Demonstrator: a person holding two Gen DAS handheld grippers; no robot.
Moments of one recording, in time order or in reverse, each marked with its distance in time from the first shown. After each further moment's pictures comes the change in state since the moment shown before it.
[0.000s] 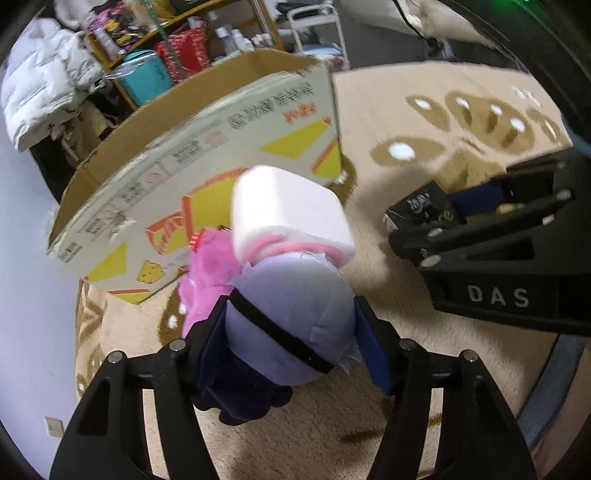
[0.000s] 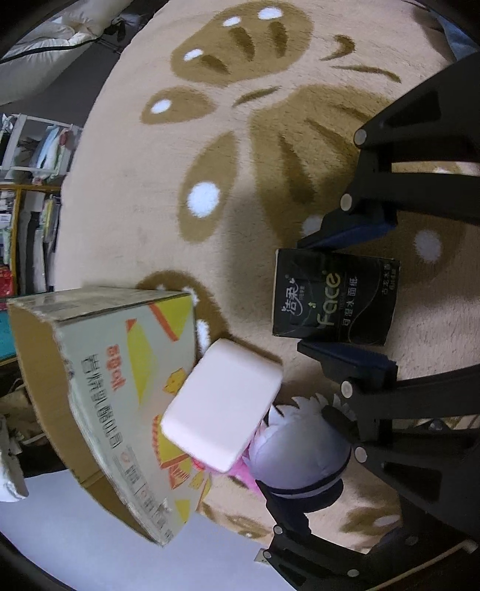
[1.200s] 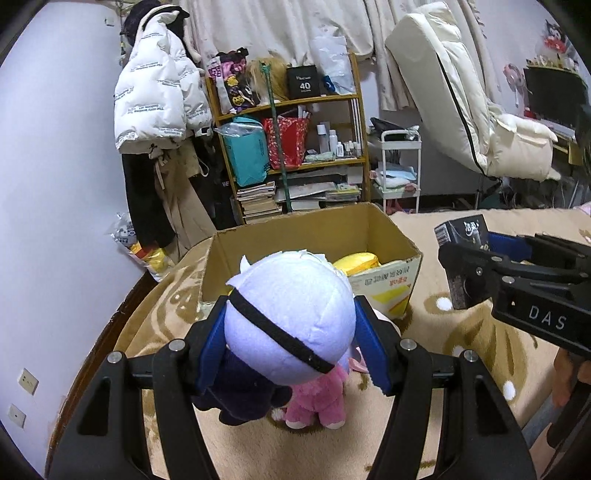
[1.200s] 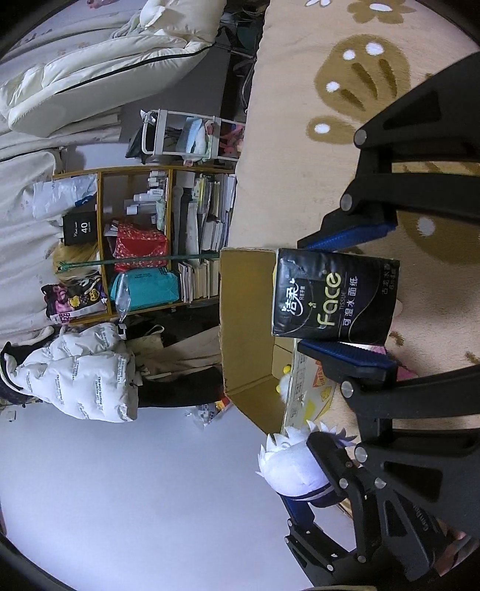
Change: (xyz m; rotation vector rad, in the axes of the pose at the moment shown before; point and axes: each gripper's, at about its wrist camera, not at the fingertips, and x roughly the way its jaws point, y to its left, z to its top) left arm -0.117 0.073 -0.001 -0.303 -0.389 0.160; right arm -0.128 0.029 0.007 -0.124 -0.573 0.085
